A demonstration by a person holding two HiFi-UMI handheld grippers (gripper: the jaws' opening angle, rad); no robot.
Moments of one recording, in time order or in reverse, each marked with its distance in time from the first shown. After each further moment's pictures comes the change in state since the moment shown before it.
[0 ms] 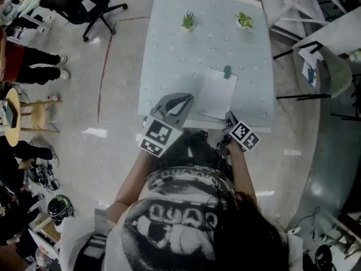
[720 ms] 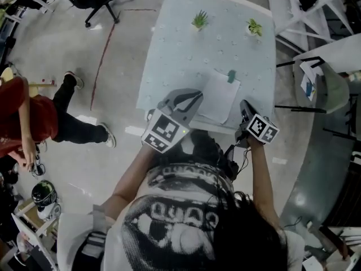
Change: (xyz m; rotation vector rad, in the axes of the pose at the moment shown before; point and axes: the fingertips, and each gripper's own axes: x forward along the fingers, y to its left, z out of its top) left arm 0.009 0.005 0.012 -0.016 -0.064 -0.004; right arm 0.004 0.045 0.092 -0.432 0.049 0.149
